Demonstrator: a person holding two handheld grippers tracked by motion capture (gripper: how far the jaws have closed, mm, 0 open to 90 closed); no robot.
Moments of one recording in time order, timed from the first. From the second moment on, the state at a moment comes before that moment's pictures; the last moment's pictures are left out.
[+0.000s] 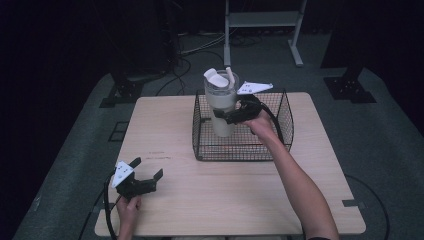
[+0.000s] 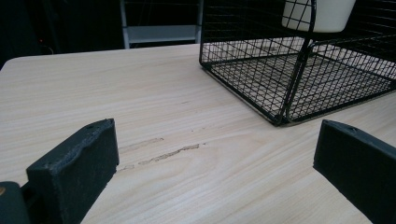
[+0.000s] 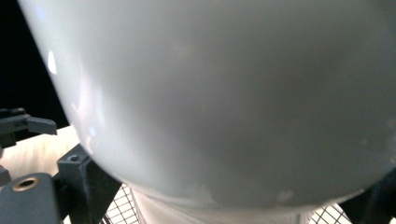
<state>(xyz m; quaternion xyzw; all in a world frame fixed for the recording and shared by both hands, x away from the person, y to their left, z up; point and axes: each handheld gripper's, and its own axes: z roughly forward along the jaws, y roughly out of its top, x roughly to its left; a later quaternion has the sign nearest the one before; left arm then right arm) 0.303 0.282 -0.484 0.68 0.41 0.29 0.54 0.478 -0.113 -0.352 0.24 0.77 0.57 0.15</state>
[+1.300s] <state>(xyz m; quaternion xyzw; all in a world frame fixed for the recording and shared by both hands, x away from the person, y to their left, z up) 0.303 0.282 -0.484 0.68 0.41 0.29 0.54 0.507 -0.107 -0.391 0.27 0.79 0.54 0.13</state>
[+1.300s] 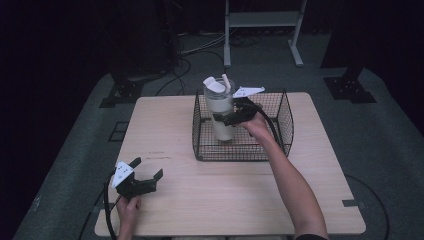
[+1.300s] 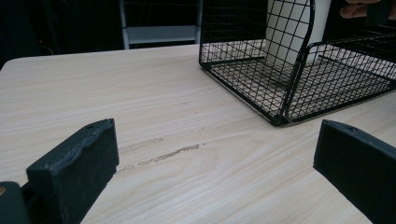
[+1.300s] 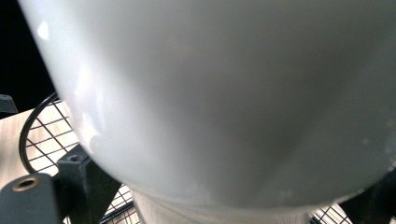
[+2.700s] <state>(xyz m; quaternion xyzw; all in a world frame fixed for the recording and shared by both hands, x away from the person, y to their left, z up) 0.302 0.281 -0.484 0.68 0.41 0.29 0.54 0.509 -0.111 -0.415 0.24 0.83 0.50 0.12</state>
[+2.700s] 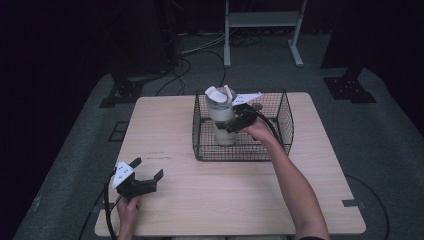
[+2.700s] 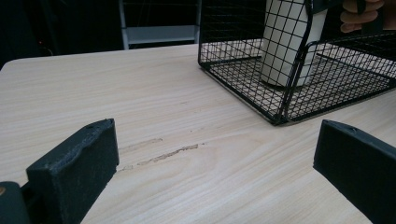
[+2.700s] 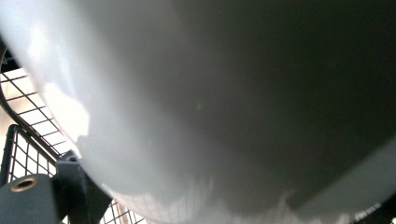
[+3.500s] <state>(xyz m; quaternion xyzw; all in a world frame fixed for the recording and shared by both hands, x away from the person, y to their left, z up) 0.302 0.280 -0.484 0.68 0.41 0.29 0.54 0.499 -0.127 -0.414 0.23 0.84 0.48 0.13</state>
